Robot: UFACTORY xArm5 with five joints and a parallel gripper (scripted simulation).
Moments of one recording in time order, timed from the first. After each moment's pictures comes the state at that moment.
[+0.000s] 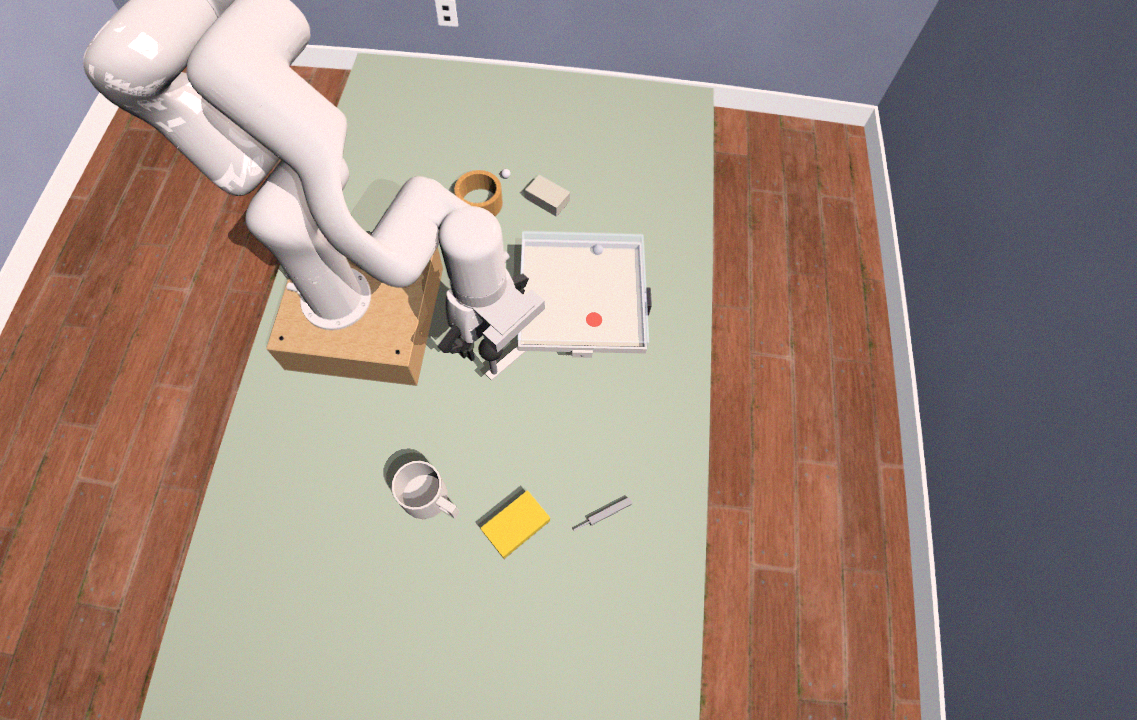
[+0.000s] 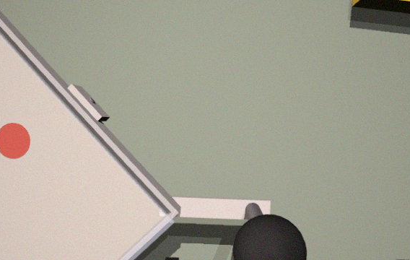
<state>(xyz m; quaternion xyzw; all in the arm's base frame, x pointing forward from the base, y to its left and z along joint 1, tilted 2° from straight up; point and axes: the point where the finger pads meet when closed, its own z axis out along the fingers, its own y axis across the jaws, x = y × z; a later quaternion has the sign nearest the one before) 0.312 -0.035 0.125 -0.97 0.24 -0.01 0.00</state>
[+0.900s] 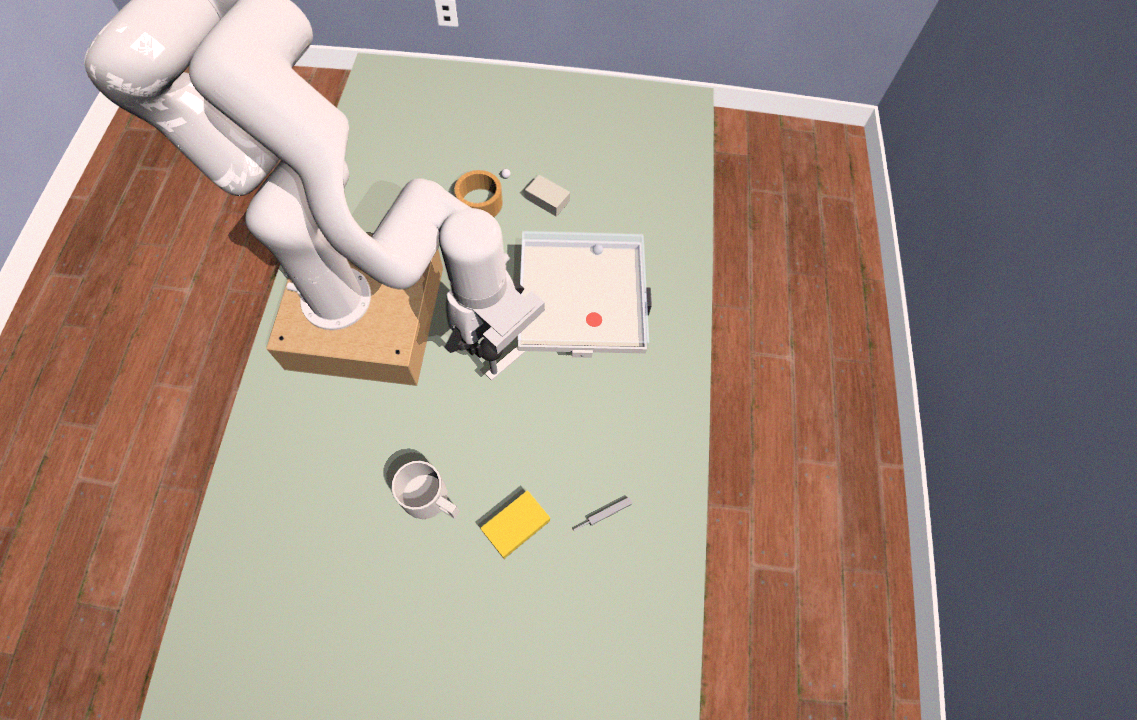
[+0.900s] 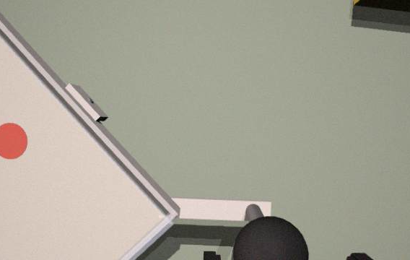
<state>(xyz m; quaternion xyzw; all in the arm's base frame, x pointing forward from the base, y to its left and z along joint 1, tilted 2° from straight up) 0.312 -0.035 0.121 -0.97 0.24 -0.01 0.00</state>
